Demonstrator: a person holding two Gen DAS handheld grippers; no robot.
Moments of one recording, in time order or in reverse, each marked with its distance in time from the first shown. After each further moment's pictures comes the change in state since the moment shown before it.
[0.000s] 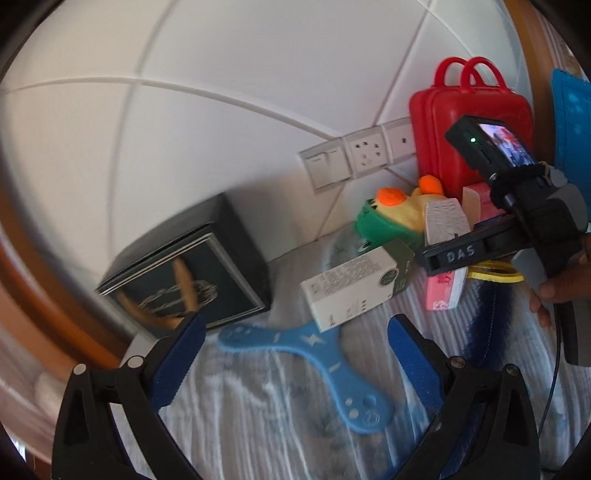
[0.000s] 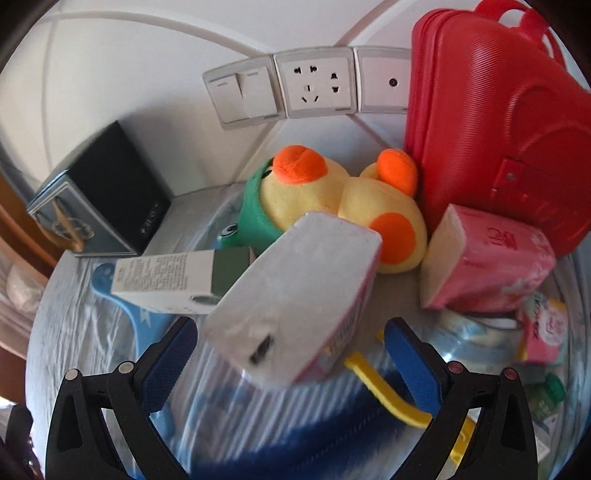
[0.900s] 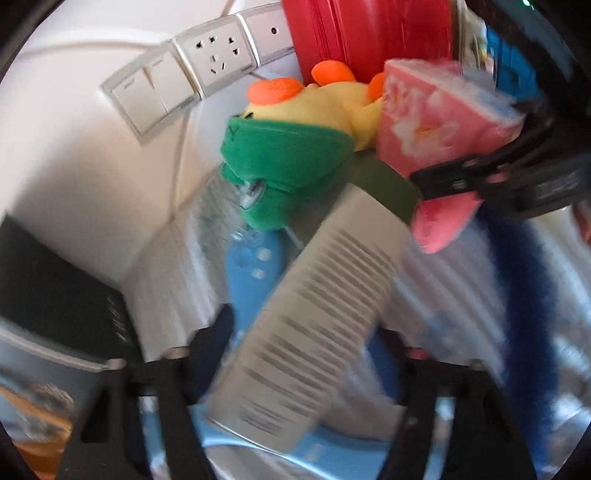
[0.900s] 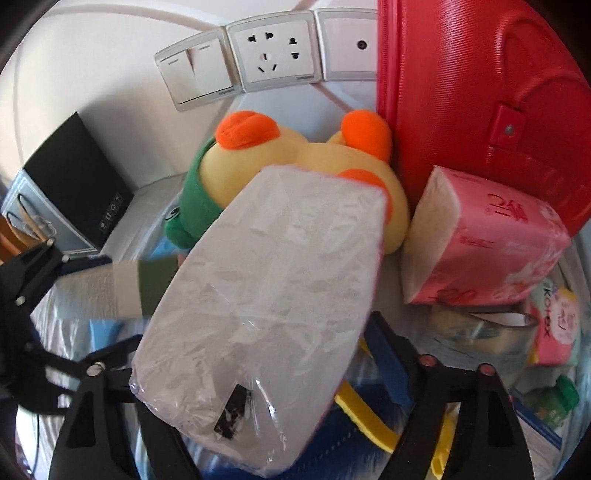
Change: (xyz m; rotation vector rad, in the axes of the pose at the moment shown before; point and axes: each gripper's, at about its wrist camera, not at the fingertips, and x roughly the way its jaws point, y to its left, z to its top) left arm 0.156 -0.041 -0.002 0.323 0.220 -0.473; right arm 0.021 -0.028 -0.013 0.009 -0.010 -0.020
